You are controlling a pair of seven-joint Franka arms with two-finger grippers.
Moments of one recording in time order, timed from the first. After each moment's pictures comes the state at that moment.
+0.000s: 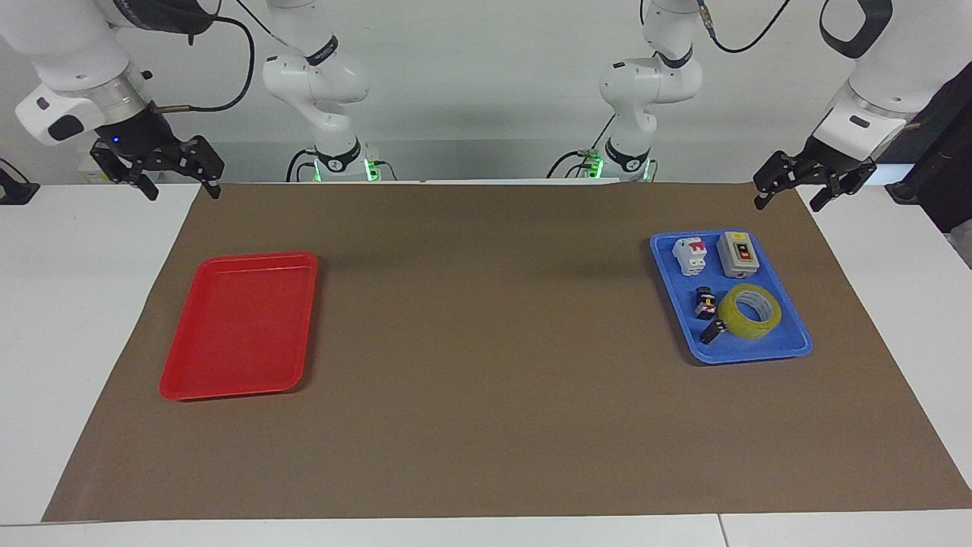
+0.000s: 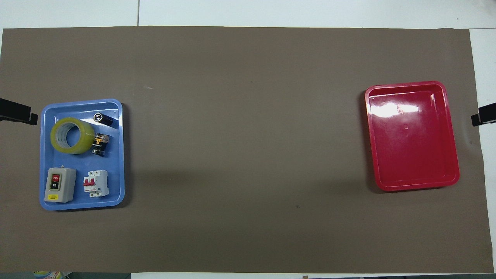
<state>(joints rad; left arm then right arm) 0.01 -0.01 0.01 -1.56 -0.02 1.53 0.14 -0.08 -0.01 -0.05 -1.53 -0.01 1.47 -0.14</state>
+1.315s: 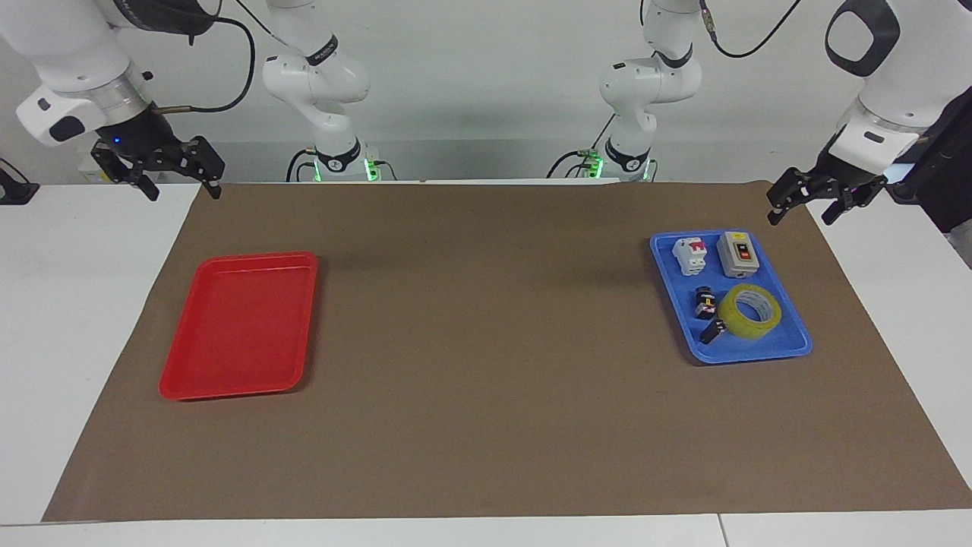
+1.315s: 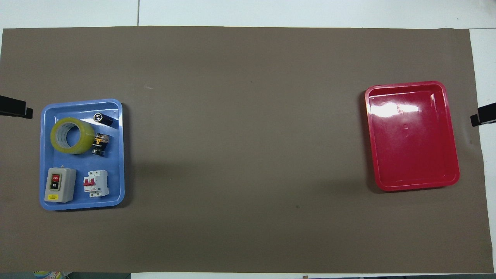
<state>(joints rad) 0.07 -0.01 0.01 -1.67 -0.02 1.70 0.14 -0.08 -0.01 -0.05 -1.53 -0.01 1.47 -0.14</state>
